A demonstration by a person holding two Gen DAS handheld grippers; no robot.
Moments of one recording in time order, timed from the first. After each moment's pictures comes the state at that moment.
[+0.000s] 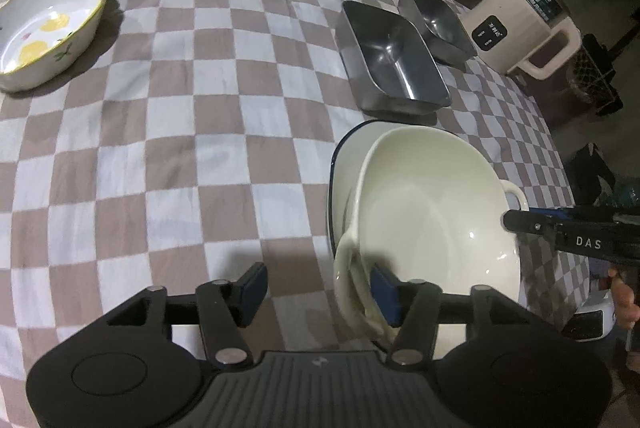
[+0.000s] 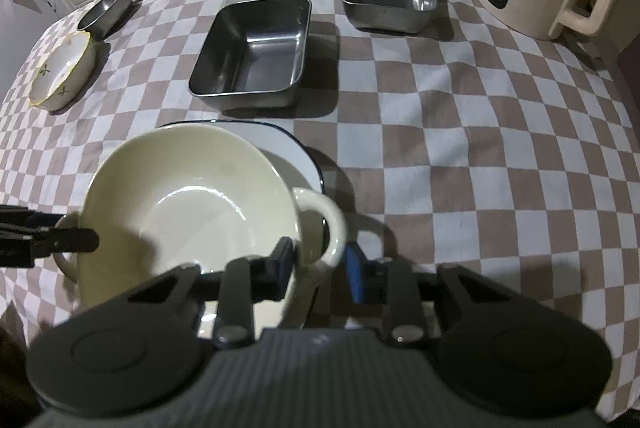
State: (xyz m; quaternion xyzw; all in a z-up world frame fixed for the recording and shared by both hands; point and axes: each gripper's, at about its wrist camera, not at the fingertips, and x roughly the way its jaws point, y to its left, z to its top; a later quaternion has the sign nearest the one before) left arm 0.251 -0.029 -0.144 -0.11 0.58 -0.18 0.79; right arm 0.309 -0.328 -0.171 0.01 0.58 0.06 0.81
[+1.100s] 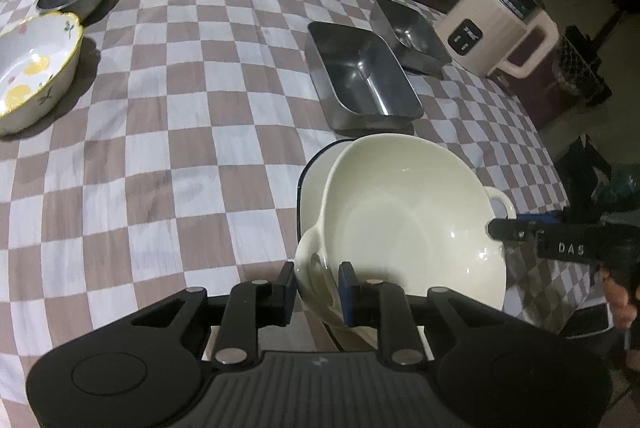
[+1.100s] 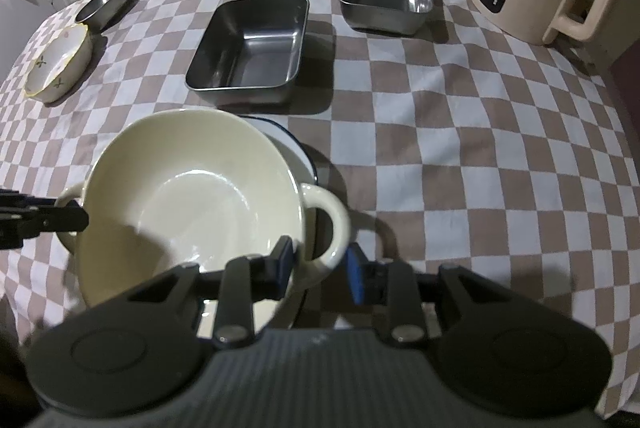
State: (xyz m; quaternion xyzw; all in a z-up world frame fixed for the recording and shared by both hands) left arm 0.252 -0.047 -0.134 -0.08 0.54 -0.20 0.81; right arm 0.308 -0.331 -0.171 0.00 0.58 0.05 0.81
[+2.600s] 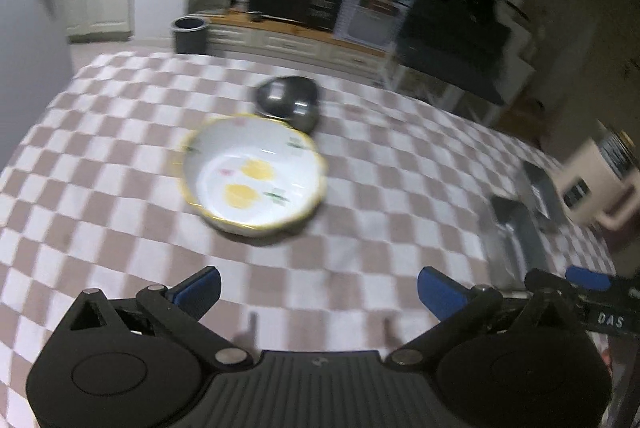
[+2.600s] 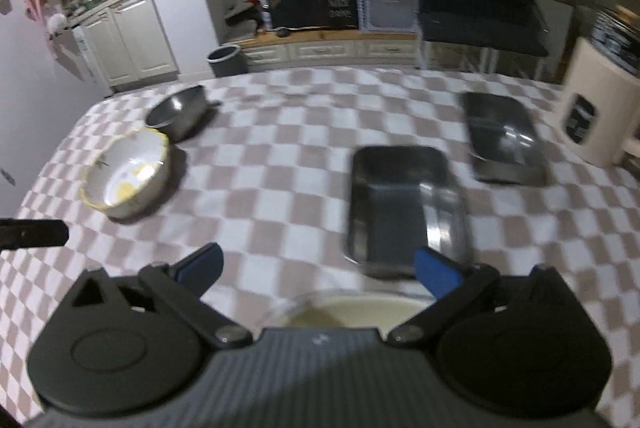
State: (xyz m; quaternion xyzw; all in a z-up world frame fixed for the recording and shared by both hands) left arm 0.285 0.120 -0.079 -0.13 0.44 -0.02 0.89; right arm 0.372 -0.196 -0.146 0.03 0.43 0.09 0.90
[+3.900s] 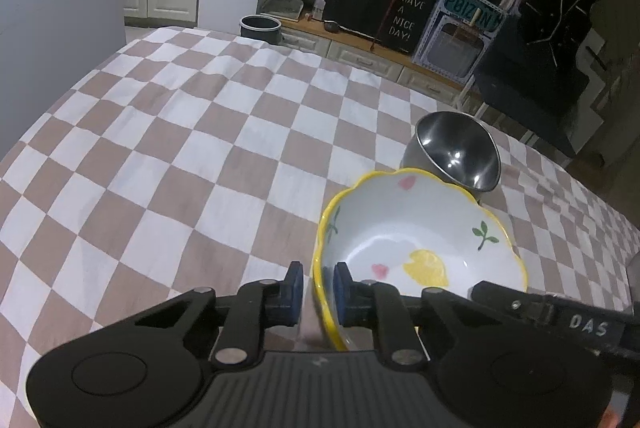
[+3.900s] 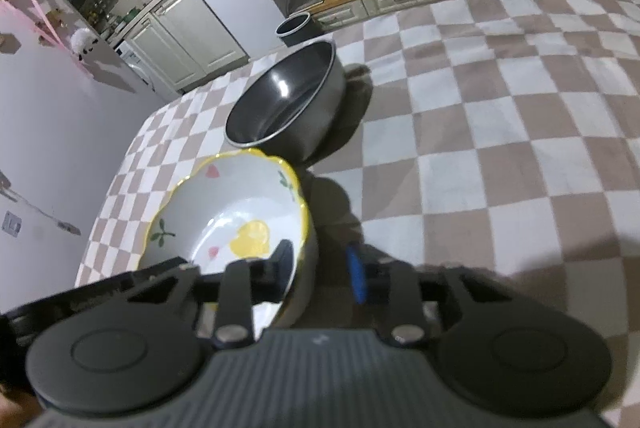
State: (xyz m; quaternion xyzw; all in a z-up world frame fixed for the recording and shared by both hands) left arm 0.396 0.219 -0.170 -0.16 0.43 0.07 0.89; right arm 0.517 -0.040 -0.232 0.16 0.48 0.20 0.84
